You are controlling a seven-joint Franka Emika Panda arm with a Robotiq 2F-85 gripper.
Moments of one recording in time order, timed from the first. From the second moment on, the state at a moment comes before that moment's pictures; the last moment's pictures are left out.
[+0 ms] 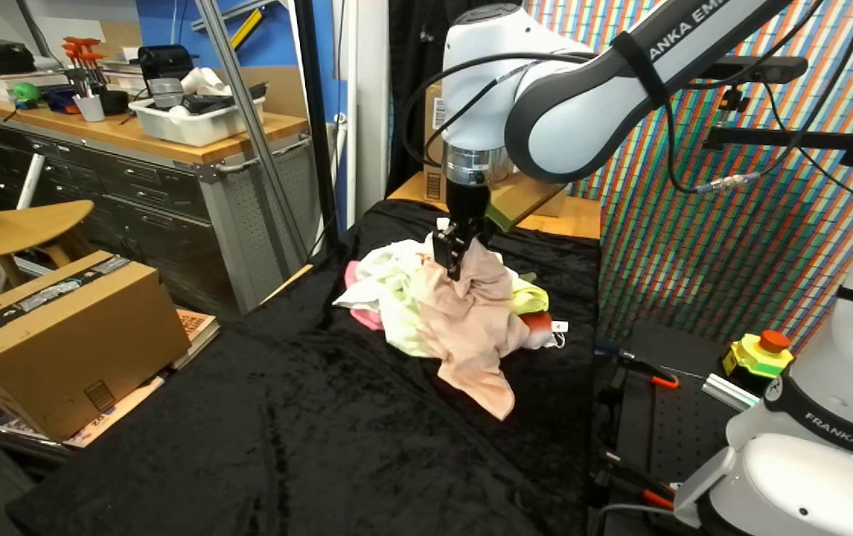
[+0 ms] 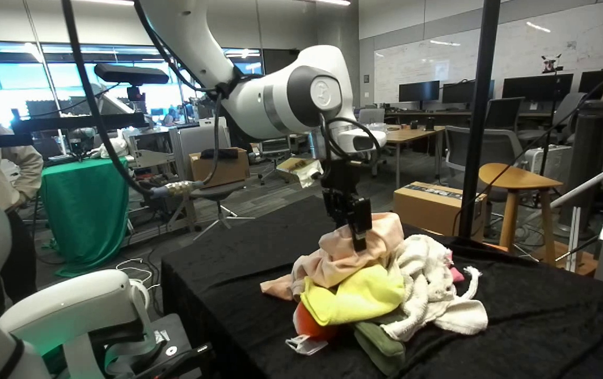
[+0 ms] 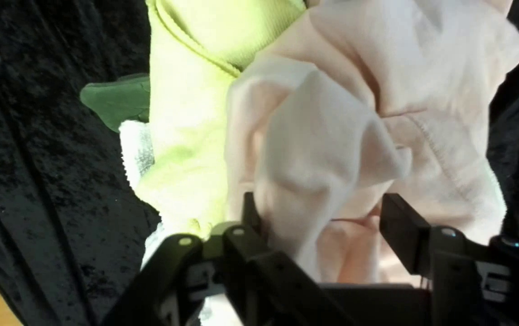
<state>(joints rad) 0.05 -0.03 0.08 -2.38 -0.26 2.38 0.53</state>
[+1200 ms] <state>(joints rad) 0.12 -0.68 0.20 -2.76 -0.21 2.46 0.38</state>
